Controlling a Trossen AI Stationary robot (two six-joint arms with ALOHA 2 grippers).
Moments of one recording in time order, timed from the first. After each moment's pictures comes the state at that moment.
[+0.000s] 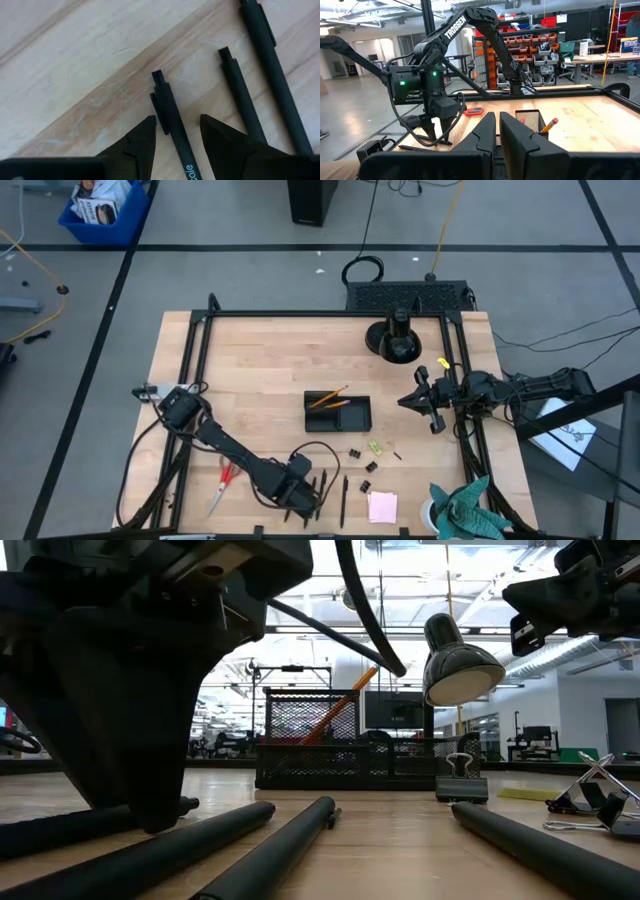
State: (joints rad) left arm -0.59 2.20 1.58 -0.84 -0.13 -1.53; right arm 0.08 0.30 0.02 0.39 -0.08 0.12
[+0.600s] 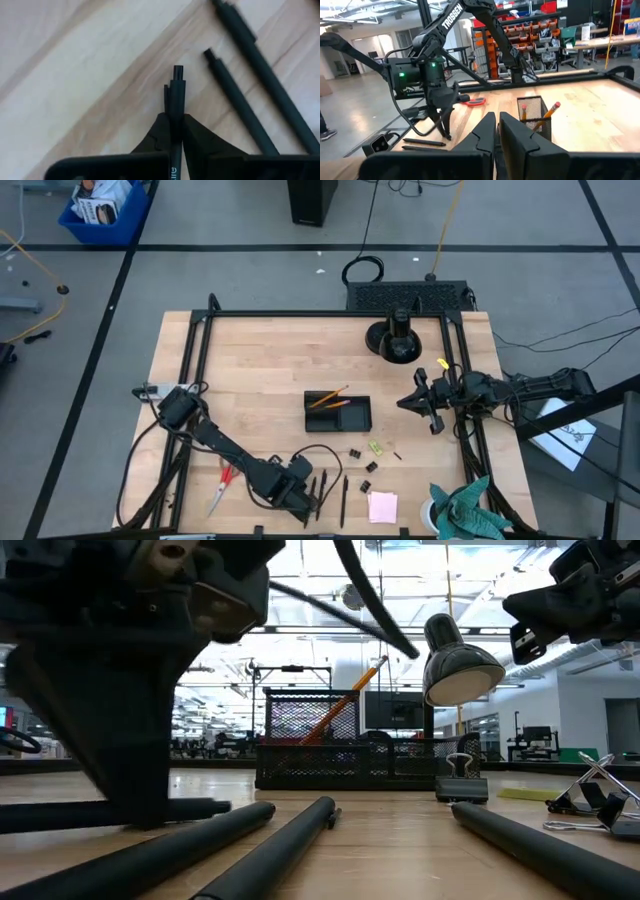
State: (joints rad) left arm -0.61 2.19 1.53 -0.76 -0.20 -1.37; right arm 0.08 0.30 0.02 0.33 -0.08 0.17
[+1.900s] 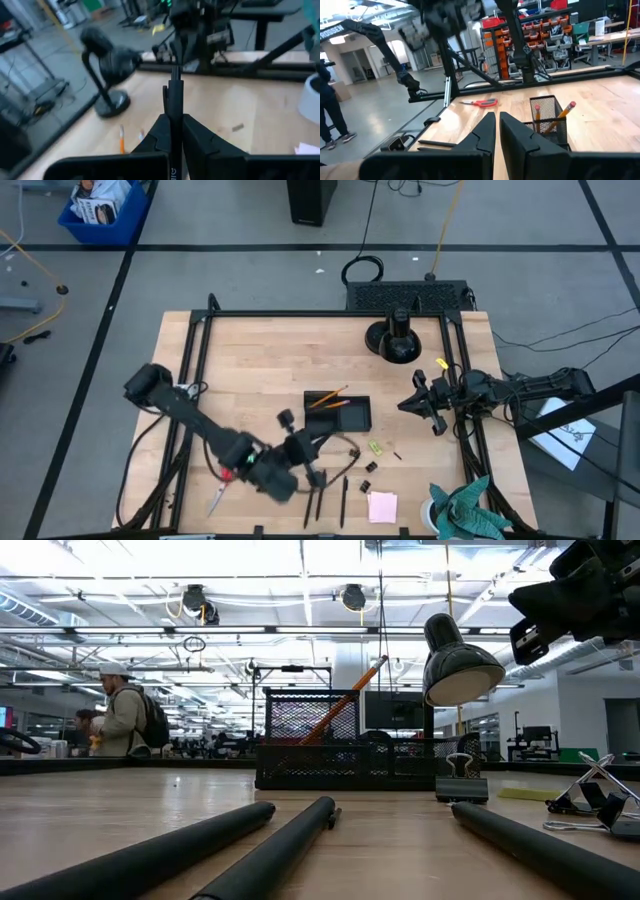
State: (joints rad) left arm -0.57 1.78 1.53 -0.32 -1.01 -0.29; right arm 0.08 0.30 0.02 0.35 -0.14 0.22
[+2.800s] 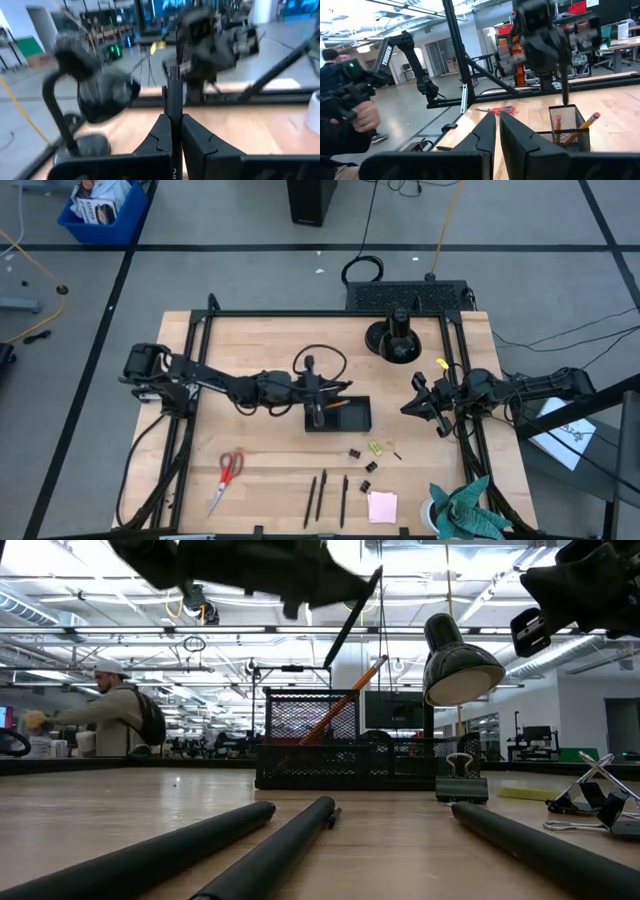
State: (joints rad) left arm -0.08 1.68 0.89 0.72 -0.23 0.11; right arm 0.08 0.30 0.02 0.40 -0.21 0.26
